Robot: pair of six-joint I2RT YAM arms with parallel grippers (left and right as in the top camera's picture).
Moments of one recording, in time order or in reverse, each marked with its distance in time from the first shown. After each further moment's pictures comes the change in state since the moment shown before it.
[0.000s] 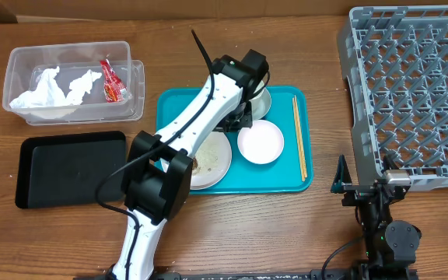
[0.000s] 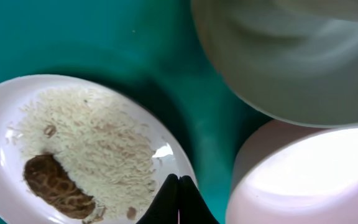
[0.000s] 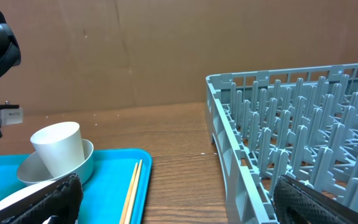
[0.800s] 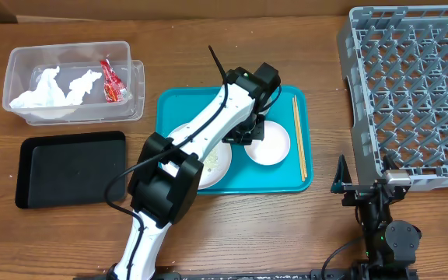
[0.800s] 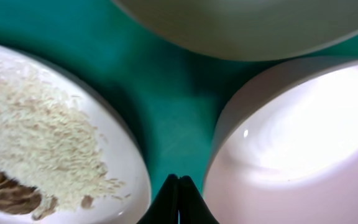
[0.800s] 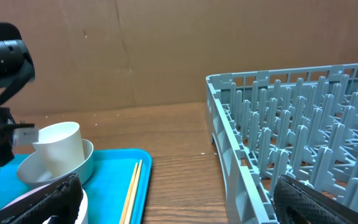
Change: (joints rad) left arm -0.059 0.007 -0.044 0.018 0.086 0.008; right arm 0.000 0.000 0.000 -0.001 0.000 0.000
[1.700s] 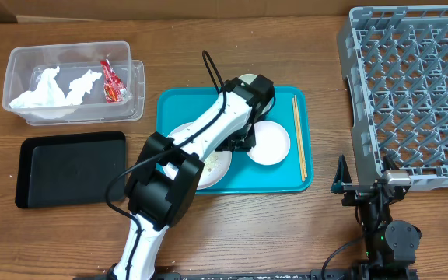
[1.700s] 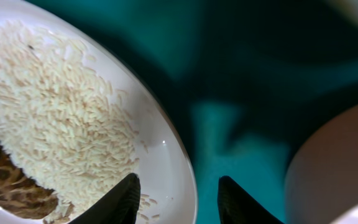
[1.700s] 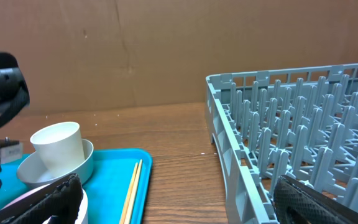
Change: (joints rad) left arm 0.000 -0.028 -0.159 0.084 -0.105 -0.105; right arm 0.000 0.000 0.000 0.000 0.001 0.000
